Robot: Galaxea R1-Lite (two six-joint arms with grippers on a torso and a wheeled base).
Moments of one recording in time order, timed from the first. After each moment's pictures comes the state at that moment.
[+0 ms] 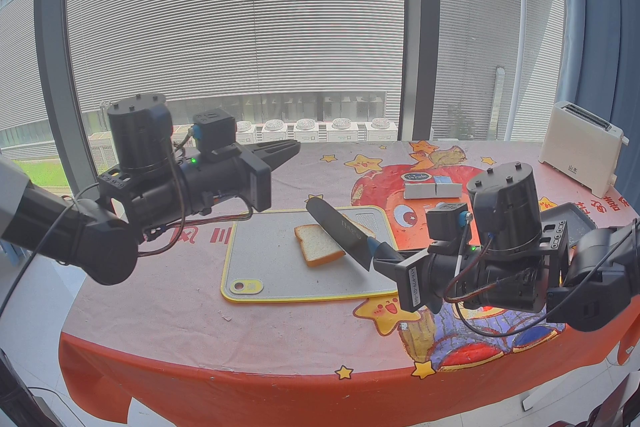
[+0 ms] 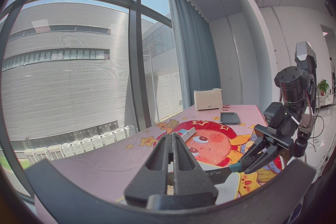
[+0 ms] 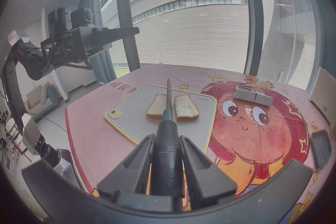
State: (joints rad) left arm -0.43 1.84 -0.95 -0.86 -0.40 0.11; right arm 0.77 1.75 -0.84 -0.37 -0.11 0.19
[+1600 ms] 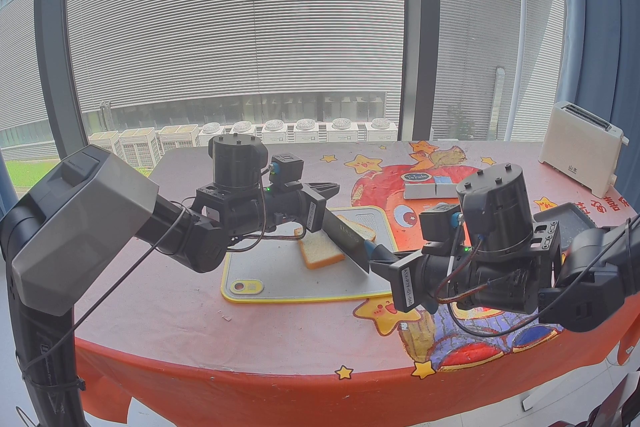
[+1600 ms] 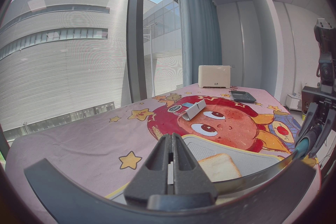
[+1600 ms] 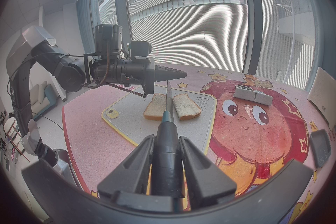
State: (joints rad) left arm -0.46 2.26 -1.28 -0.71 -0.38 0.11; right arm 0.77 1.77 -0.86 -0.36 -0.14 0.19
